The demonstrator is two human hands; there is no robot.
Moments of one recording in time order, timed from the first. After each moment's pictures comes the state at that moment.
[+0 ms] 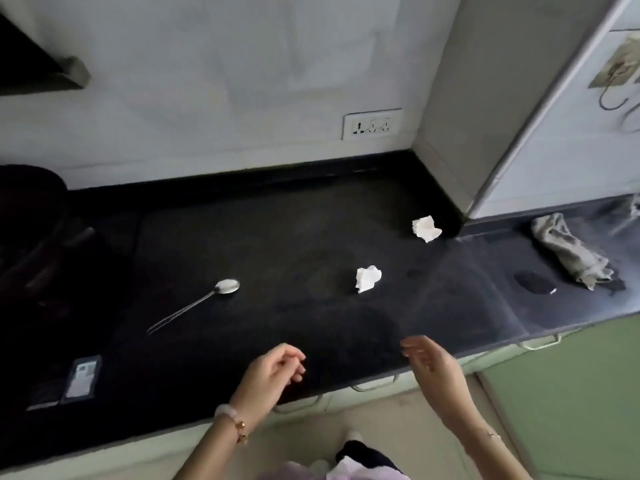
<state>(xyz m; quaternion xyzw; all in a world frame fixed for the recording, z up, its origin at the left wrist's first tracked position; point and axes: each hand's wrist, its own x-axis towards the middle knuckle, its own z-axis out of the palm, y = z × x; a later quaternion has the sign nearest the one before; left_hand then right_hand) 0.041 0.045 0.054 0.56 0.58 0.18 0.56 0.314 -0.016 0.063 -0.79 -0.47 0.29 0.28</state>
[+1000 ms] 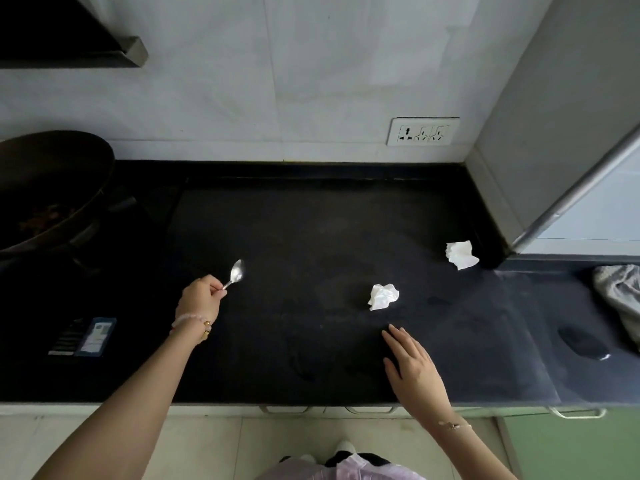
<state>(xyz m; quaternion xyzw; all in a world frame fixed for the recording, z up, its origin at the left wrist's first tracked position) -0.026 0.155 0.050 0.49 0.82 0.16 0.24 0.333 0.046 0.015 -0.68 -0.71 0.16 0.13</state>
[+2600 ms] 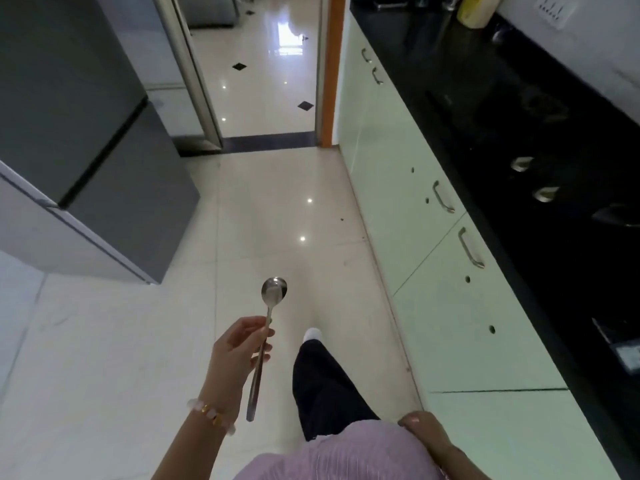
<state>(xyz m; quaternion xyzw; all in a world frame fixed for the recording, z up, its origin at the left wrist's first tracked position) -0.261 -0.466 0.084 -0.24 0.67 0.68 0.18 -0.140 -0.151 -0.129 -0.24 -0.84 0.15 -0.46</state>
